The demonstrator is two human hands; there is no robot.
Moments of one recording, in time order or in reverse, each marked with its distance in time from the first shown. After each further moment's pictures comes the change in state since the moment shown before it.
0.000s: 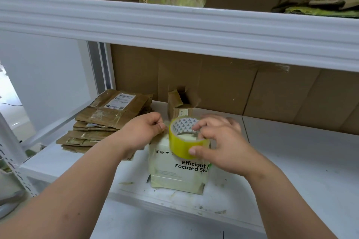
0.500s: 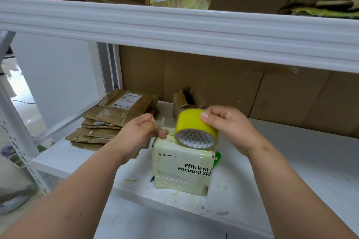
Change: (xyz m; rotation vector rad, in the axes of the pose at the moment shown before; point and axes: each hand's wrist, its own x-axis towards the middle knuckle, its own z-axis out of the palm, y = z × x) left_hand -0.020 -0.006 0.001 -0.385 0.065 -0.017; right_hand 0.024 0.004 -0.016 0.617 0.090 0.129
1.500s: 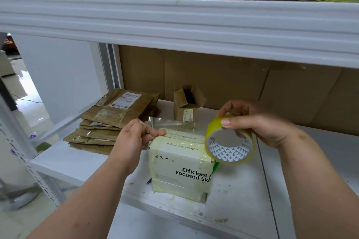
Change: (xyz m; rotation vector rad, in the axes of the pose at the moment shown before) left_hand 0.018 -0.030 0.022 -0.351 0.358 -0.020; right_hand 0.017 0.026 -0.064 0.064 -0.201 0.103
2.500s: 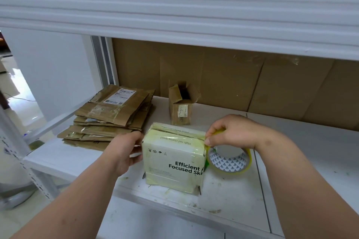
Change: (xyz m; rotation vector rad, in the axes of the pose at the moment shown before) left_hand -0.001 -0.014 -0.007 0.123 0.069 -0.409; right_hand -0.007 0.001 0.025 -0.649 -0.108 0.305
